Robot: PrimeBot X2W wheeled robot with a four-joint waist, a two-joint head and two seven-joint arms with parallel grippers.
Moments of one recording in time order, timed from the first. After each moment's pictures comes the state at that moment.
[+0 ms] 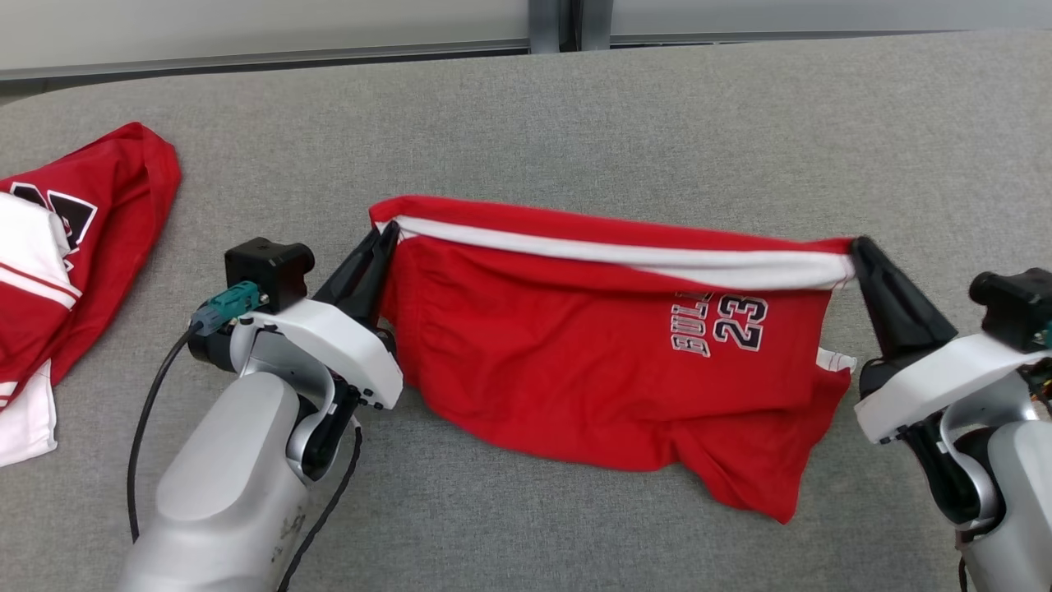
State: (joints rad) left arm -0.60 0.16 -0.45 0.61 -0.56 -0.12 -0.14; right arm -0.34 -0.31 0.22 0.21 0.45 0.13 0.06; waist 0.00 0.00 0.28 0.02
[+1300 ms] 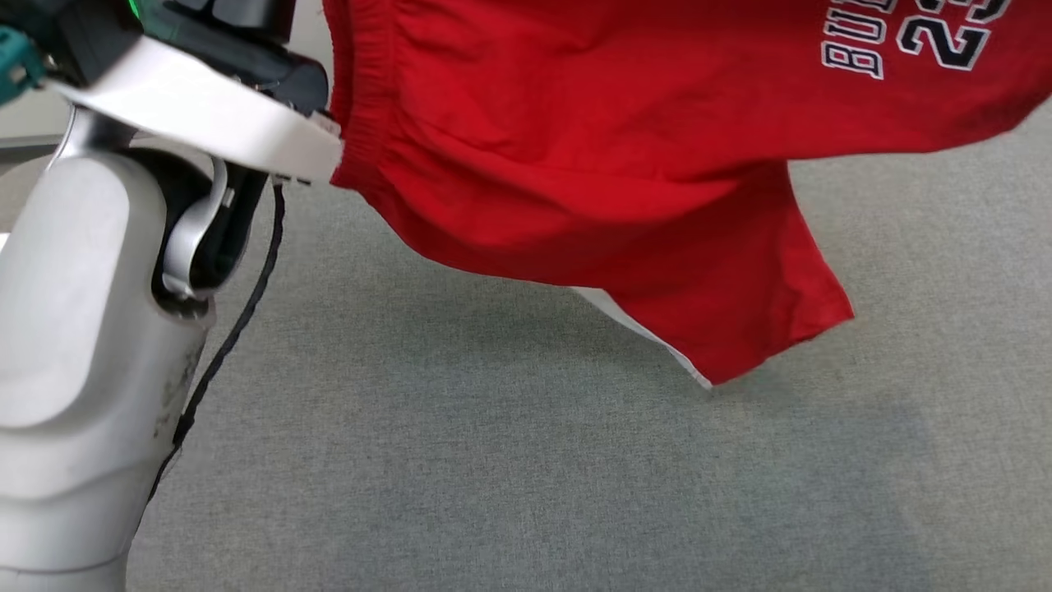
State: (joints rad) left arm -0.87 0.31 -0.38 0.03 -0.50 -0.01 0.00; right arm -0.72 -0.45 0.06 -0.16 0.44 0.13 0.04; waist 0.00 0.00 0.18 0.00
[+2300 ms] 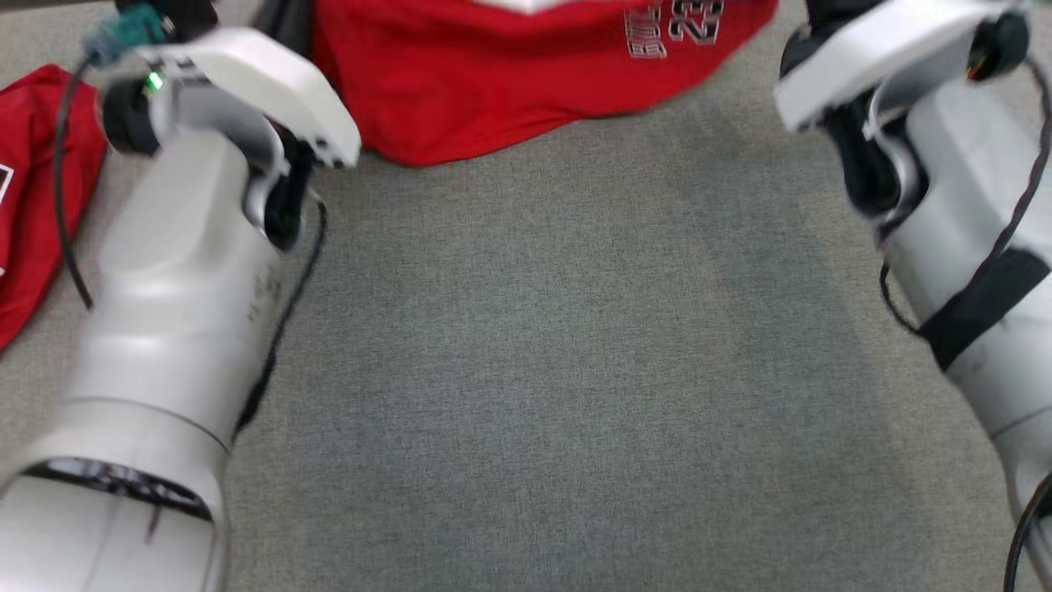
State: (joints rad) left arm -1.19 0.08 -0.44 1.14 -0.64 -0.13 -0.23; right arm -1.18 -0.23 0.64 0.84 0.77 0.13 -0.21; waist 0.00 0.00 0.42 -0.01
